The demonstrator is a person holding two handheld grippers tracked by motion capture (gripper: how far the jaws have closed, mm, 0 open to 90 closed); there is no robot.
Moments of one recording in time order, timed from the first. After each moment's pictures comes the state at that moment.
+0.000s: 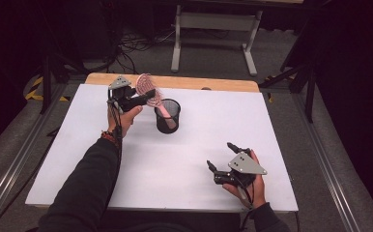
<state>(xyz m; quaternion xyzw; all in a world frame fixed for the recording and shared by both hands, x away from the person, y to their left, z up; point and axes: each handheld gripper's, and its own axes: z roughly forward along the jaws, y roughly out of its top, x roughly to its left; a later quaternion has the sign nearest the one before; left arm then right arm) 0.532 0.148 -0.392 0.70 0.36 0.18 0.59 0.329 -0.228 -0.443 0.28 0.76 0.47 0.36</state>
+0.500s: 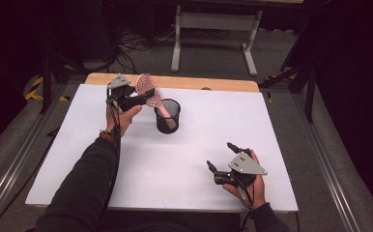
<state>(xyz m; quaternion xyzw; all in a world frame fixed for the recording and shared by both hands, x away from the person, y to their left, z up) 0.529 0.150 -0.386 0.70 0.36 0.19 0.58 0.328 -0.228 -0.442 0.28 0.76 0.47 0.36</state>
